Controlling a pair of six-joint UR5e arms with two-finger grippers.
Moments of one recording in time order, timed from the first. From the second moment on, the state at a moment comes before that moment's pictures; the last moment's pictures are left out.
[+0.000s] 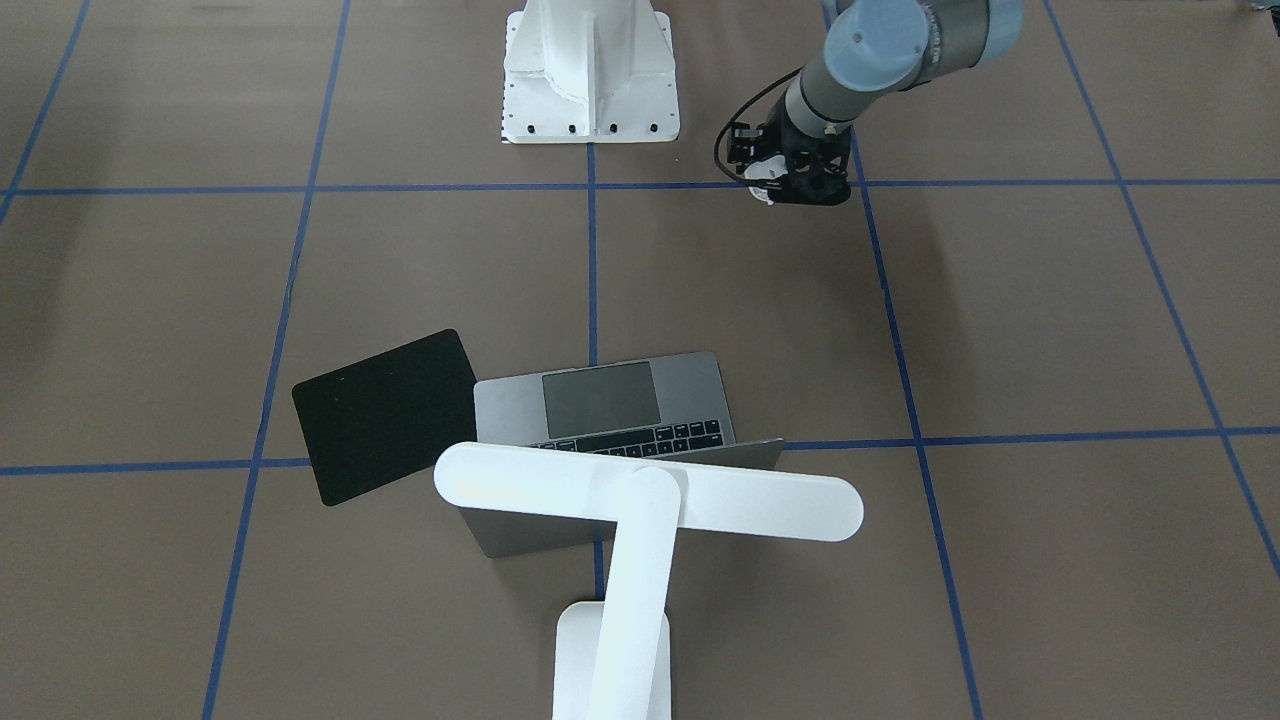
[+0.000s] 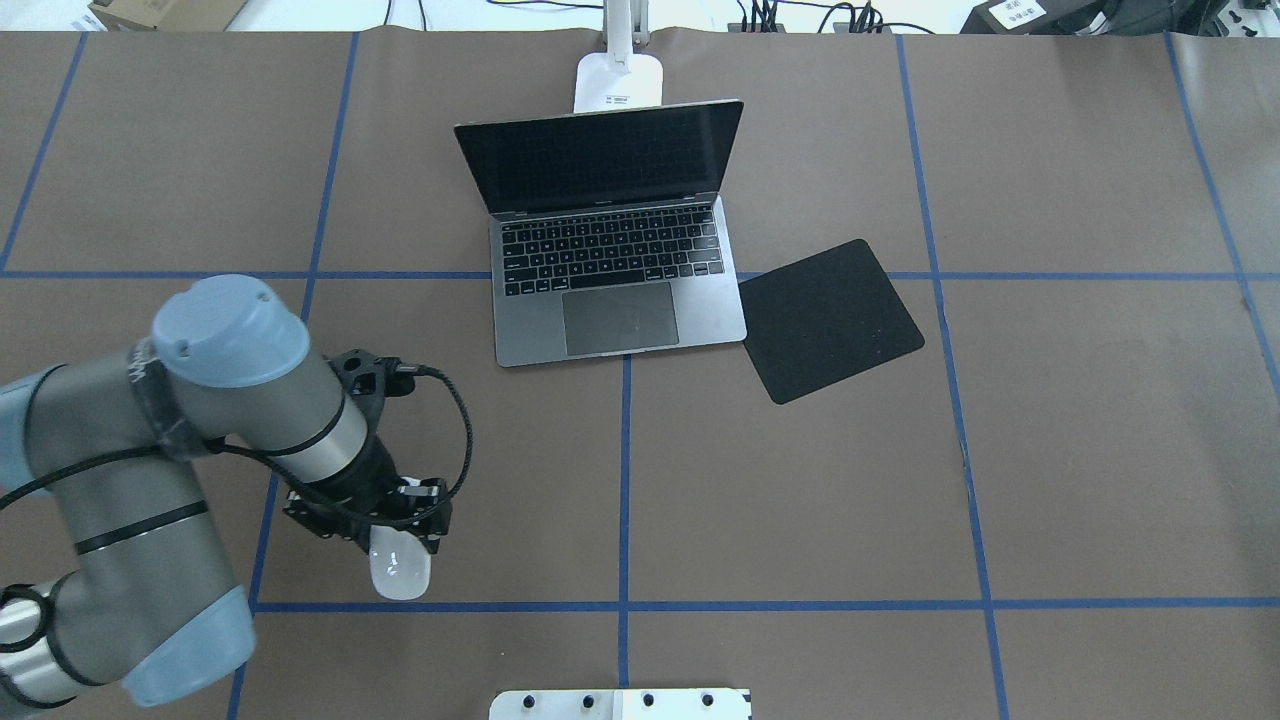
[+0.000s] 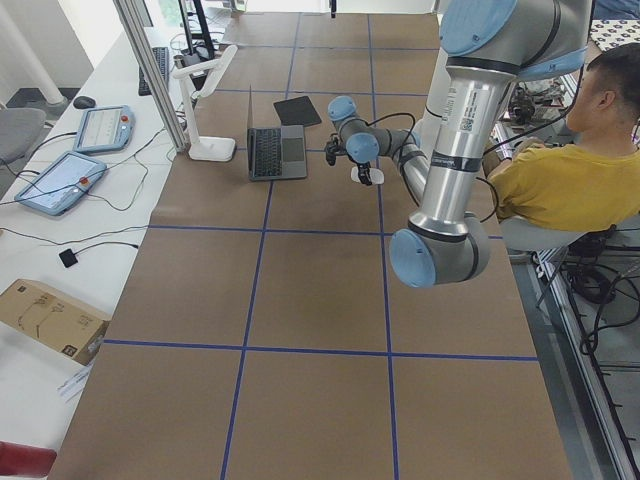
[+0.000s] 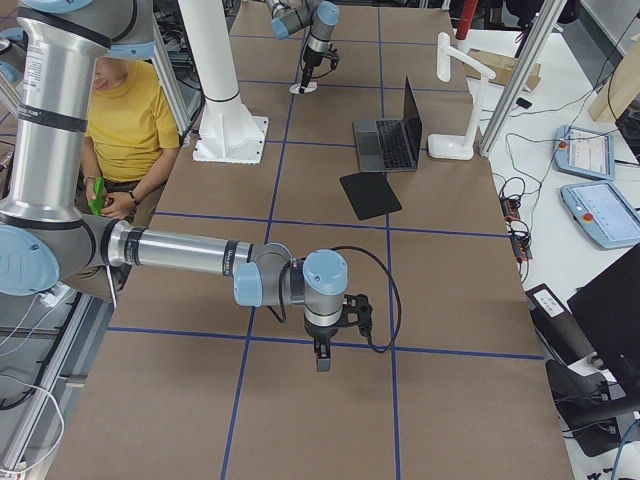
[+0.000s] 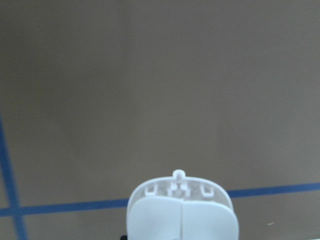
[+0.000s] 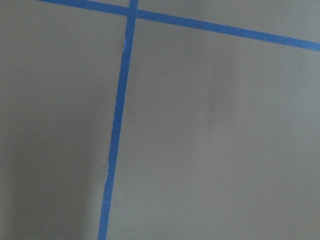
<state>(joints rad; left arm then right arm) -0.51 -1.96 -1.96 -1.51 -2.26 -1.17 1.49 -1.80 1.68 -1.41 2.22 -0.03</state>
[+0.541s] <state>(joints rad) -0.52 -2.32 -1.68 -1.45 -2.22 -1.18 1.49 -1.79 1.66 -1.41 2.22 -0.03</state>
